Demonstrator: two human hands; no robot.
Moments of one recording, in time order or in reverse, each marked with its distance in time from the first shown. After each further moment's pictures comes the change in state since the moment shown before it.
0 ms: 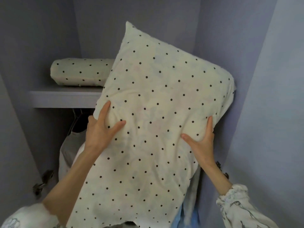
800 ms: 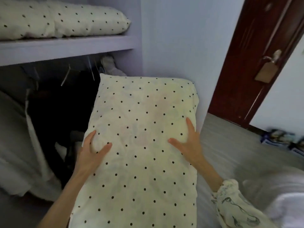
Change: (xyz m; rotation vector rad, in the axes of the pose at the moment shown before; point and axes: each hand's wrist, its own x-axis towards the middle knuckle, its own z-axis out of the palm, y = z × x) left_hand -0.239 -0.068 -0.010 -0.280 -0.748 -0.096; right_hand -0.348 -0.073 -0.122 -0.447 0.321 0.431
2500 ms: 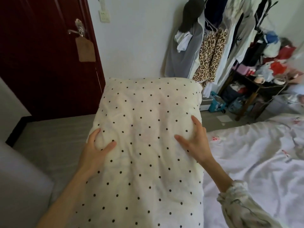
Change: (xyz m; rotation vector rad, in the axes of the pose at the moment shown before) left_hand -0.015 0.319 0.806 -0.105 -1.103 0.332; right_hand 0.112 0.297 -0.571 -0.349 0.948 0.532
